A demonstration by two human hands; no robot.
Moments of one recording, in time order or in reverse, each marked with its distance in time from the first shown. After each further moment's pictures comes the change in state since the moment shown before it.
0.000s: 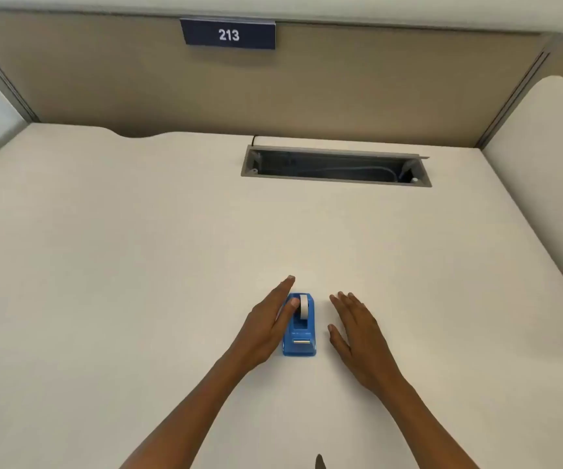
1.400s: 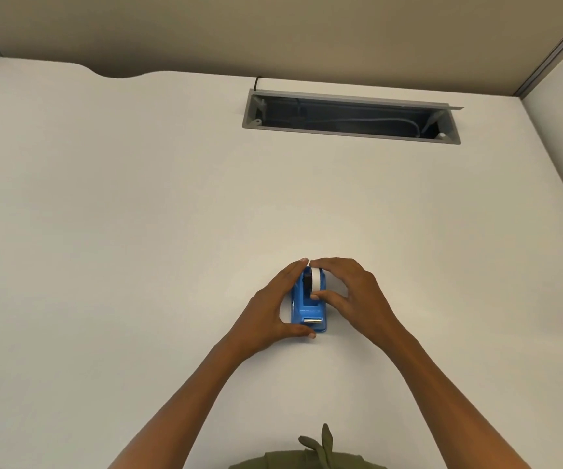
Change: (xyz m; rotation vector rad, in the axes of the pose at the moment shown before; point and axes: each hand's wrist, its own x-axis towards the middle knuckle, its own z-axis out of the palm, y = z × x) left_hand 0.002 -0.030 -0.001 0.051 -0.138 0.067; right_hand 0.044 -0.032 -0.014 0.284 -0.064 -0.090
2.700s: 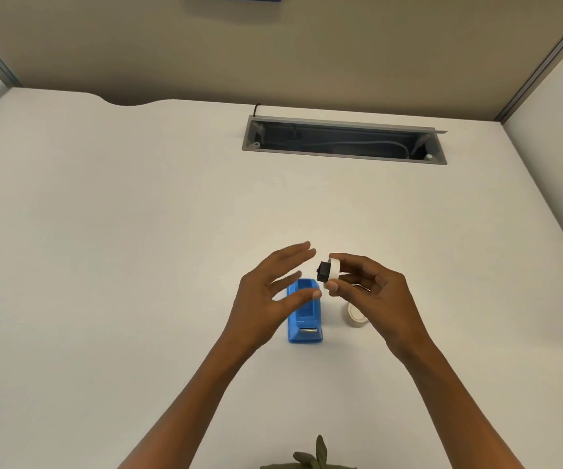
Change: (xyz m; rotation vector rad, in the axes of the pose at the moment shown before) left_hand -0.014 0.095 -0.035 -0.352 0.274 0.093; right_hand -0.022 -0.048 -0.047 0.617 0.161 0.180
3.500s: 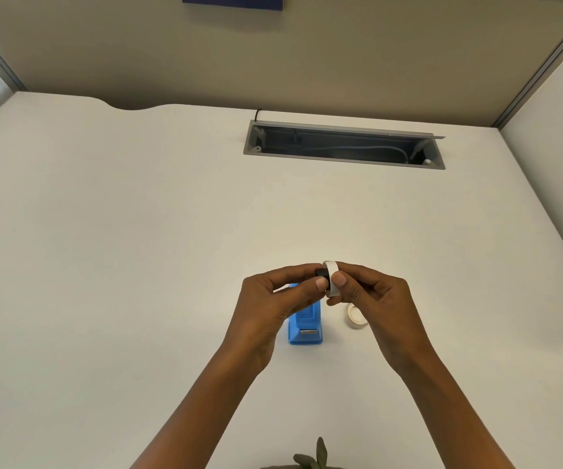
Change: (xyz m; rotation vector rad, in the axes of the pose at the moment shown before) left_hand -0.009 0.026 0.009 -0.389 0.096 -0.347; right_hand -0.018 -0.025 0.011 0.127 0.026 -0.002
